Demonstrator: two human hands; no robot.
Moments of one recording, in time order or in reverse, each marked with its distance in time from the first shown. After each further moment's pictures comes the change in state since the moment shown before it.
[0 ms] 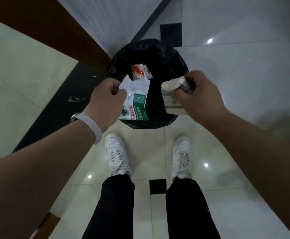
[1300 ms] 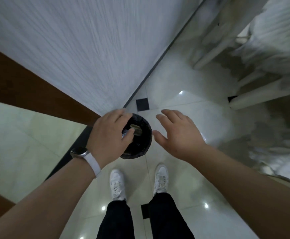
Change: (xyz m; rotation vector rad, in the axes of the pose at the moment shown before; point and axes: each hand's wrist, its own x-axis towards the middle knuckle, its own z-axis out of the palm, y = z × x) left_hand -0.205 0.221 -0.143 0.640 0.044 0.812; right_hand -0.179 -0.162 -0.234 -0.570 0.117 -0.425
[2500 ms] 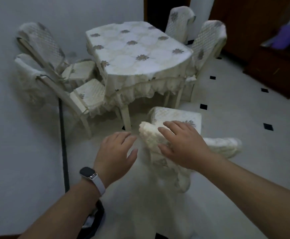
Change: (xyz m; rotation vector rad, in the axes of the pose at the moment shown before) left_hand -0.179 0.403 -0.091 0.161 0.084 1.207; right_hand -0.519 -0.006 -0.173 -0.228 0.632 0.795
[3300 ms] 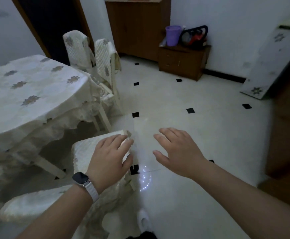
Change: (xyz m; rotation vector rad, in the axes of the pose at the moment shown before) left_hand 0.245 0.363 0.129 -0.046 0.013 0.560; right_hand -0.212 0.367 -0.057 -0.090 0.215 0.435
